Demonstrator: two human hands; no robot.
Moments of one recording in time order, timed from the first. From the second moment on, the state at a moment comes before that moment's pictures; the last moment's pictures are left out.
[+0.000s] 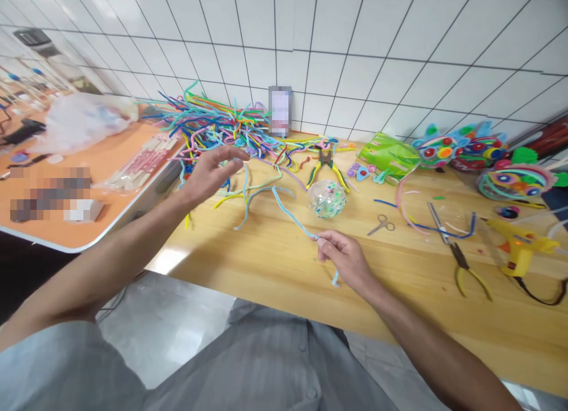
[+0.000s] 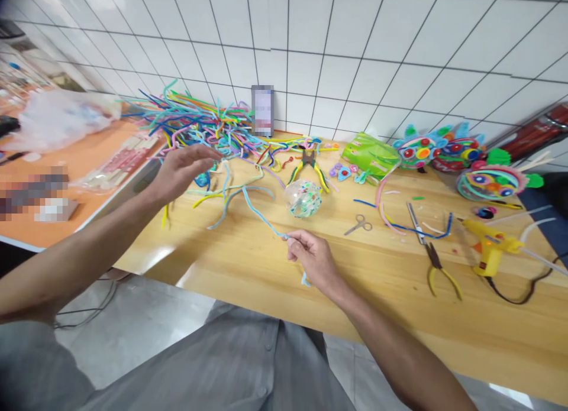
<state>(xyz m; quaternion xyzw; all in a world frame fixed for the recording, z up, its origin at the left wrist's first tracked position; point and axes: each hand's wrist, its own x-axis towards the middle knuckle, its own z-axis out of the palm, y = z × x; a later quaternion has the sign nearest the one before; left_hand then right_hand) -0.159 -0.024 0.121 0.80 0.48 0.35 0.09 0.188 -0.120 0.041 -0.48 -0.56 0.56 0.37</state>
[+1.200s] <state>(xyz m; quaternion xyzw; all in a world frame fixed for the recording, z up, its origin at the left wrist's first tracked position) -0.004 -0.089 0.054 0.76 0.39 0.16 0.50 0.360 -0.105 0.090 -0.57 -0.78 -0.03 0.26</state>
